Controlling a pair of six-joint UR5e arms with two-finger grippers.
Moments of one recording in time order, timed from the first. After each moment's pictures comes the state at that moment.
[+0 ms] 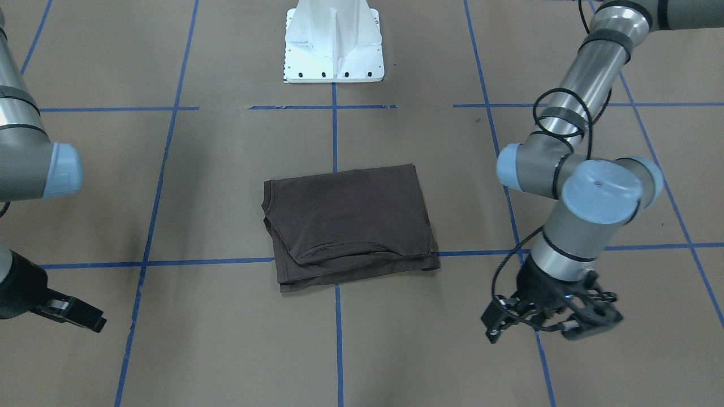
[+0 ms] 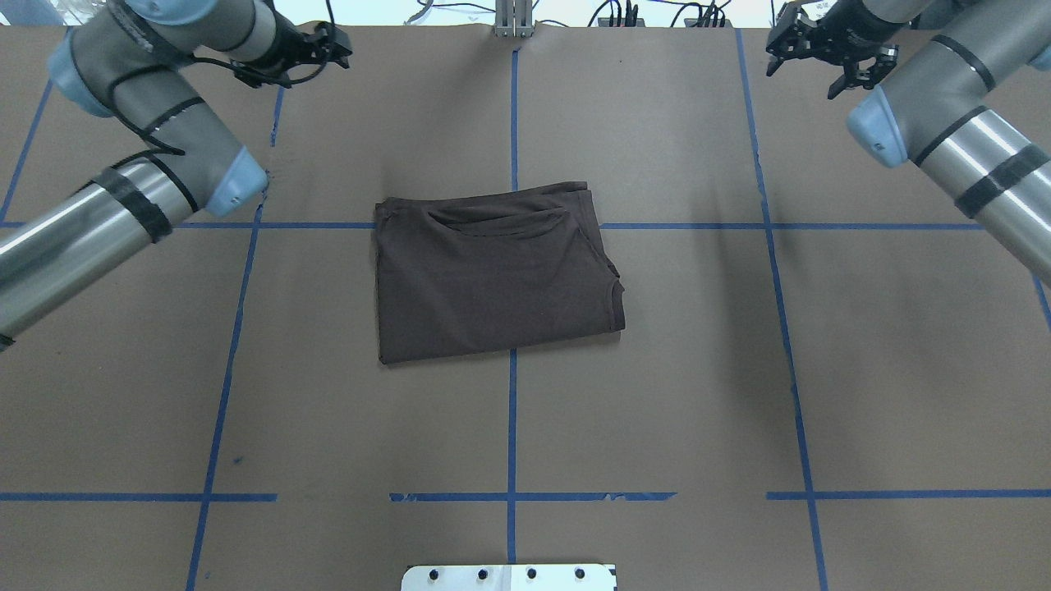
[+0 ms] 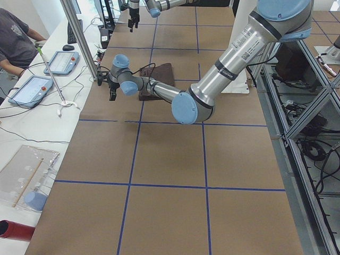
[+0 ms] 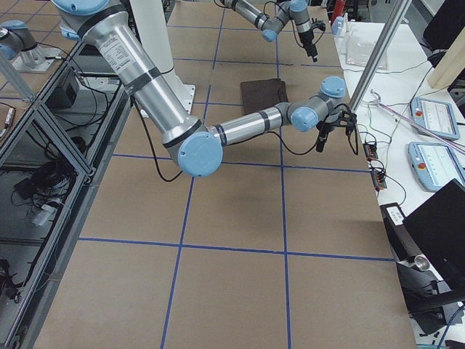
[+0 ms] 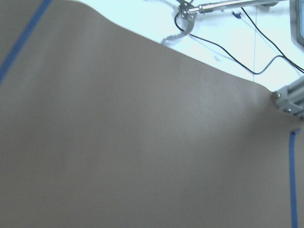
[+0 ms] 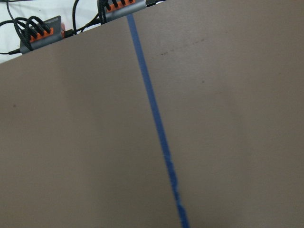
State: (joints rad) left arm -1.02 -2.29 -1.10 -2.26 -1.96 -1.16; right arm 1.16 -0.99 1.27 -1.24 2.24 0.96
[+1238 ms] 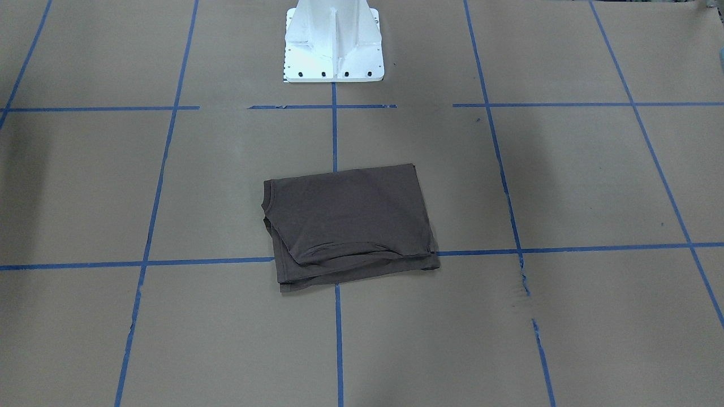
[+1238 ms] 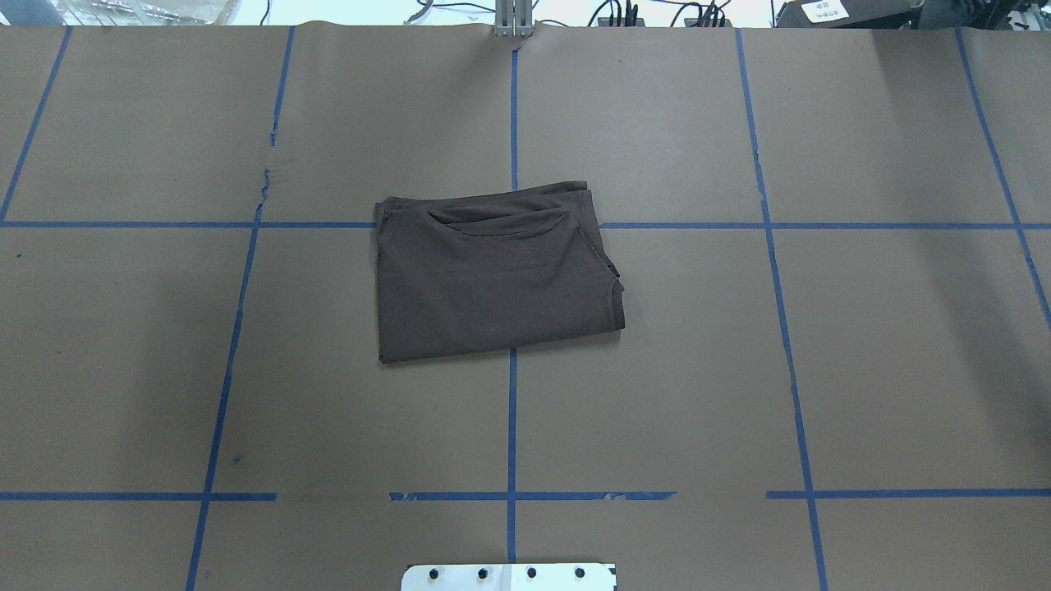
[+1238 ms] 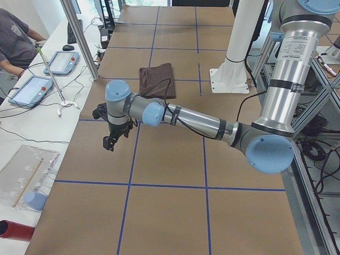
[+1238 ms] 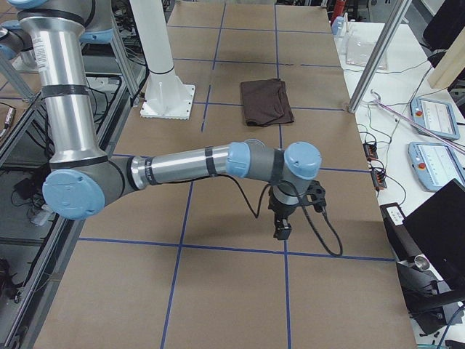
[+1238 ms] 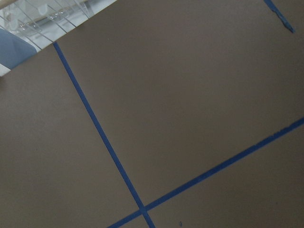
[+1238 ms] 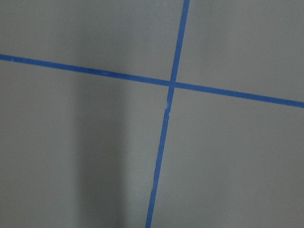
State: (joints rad) left arm -1.46 -1.74 -1.65 -1.70 -2.26 0.24; right arm 1.63 -1.50 1.76 -1.99 2.32 -0.30
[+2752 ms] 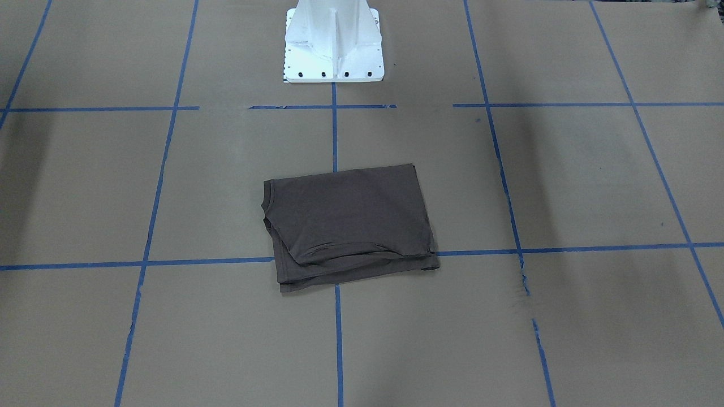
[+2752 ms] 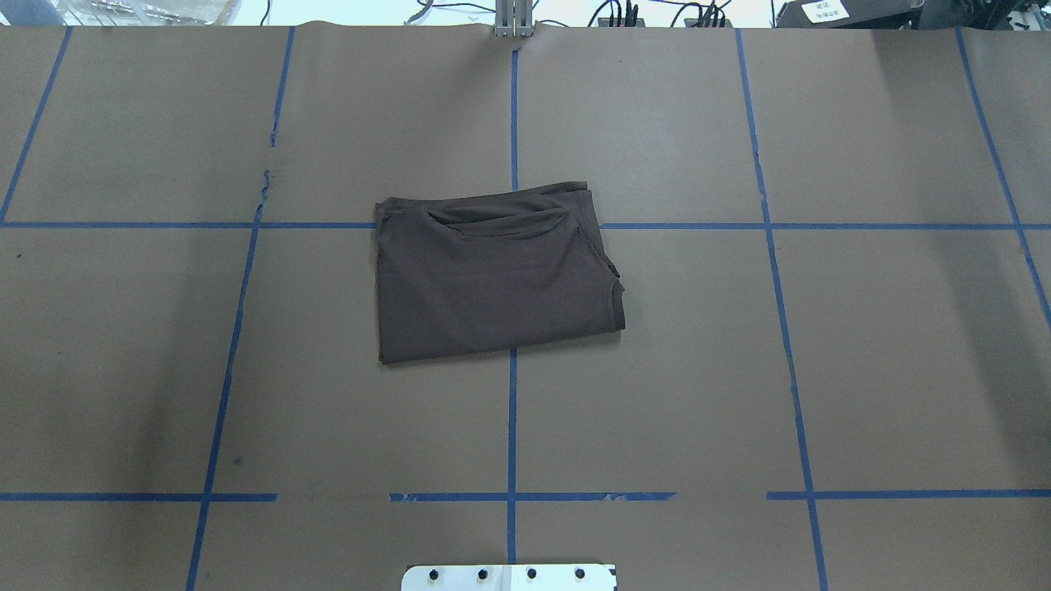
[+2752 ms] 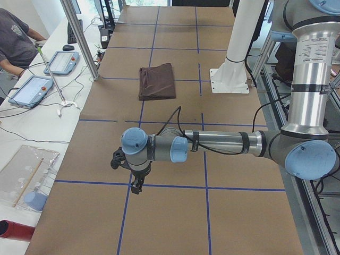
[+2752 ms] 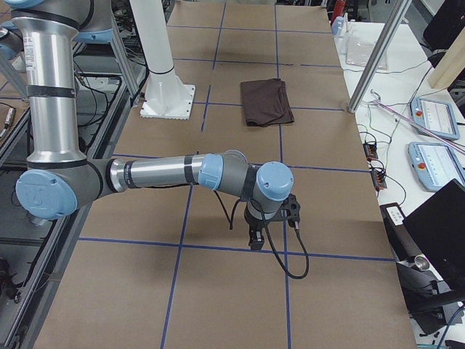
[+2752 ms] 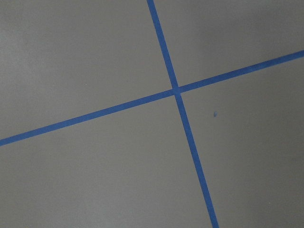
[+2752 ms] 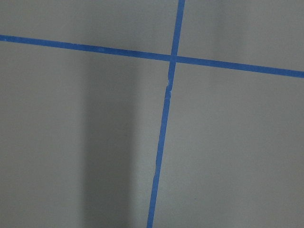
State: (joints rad) left arm -1.59 -1.58 -1.58 -1.59 -2.34 0.27; right arm 1.64 -1.57 1.70 -1.92 2.37 -0.32
